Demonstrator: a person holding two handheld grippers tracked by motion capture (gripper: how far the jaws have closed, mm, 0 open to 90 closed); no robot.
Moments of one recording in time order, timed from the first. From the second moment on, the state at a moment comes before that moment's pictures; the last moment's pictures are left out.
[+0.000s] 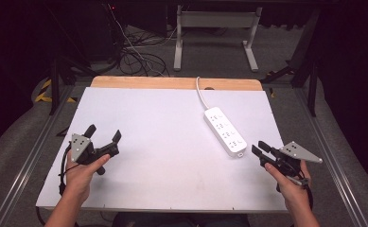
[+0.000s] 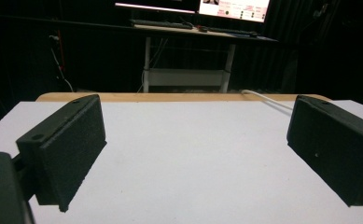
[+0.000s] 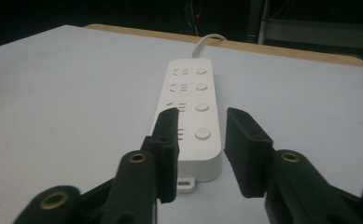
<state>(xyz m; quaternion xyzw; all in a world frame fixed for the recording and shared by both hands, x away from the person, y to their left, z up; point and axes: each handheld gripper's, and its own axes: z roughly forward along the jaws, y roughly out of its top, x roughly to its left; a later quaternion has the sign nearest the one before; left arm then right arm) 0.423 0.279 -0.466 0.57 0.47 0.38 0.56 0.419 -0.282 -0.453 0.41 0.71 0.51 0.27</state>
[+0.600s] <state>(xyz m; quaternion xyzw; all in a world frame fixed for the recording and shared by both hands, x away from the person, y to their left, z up) 0.423 0.279 -0.466 0.57 0.48 0.38 0.56 0.413 -0.276 -0.437 0.43 0.74 0.47 0.23</state>
